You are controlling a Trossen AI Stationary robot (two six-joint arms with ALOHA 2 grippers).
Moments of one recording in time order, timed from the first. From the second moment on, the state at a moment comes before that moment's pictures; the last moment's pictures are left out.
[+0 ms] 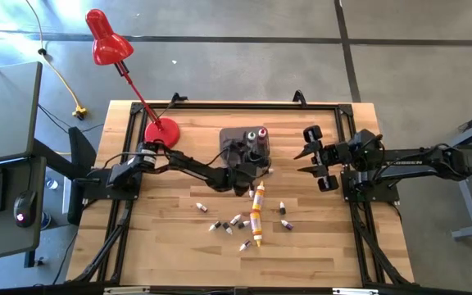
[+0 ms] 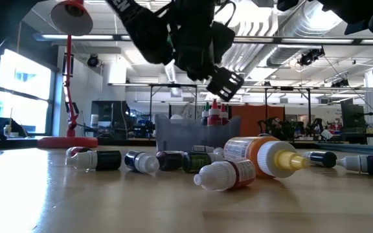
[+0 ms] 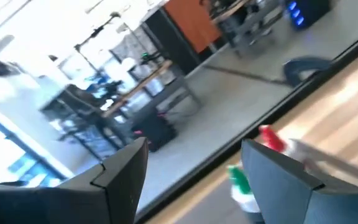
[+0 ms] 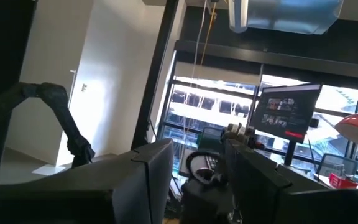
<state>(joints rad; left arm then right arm) -0.07 2.18 1.41 0.81 -1.49 0.62 -0.16 0.81 0.38 0.86 -0.51 -0.04</state>
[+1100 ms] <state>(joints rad) -0.05 1.75 1.42 -0.36 -0.98 -0.10 -0.18 1.05 0.39 0.53 0.00 0.06</state>
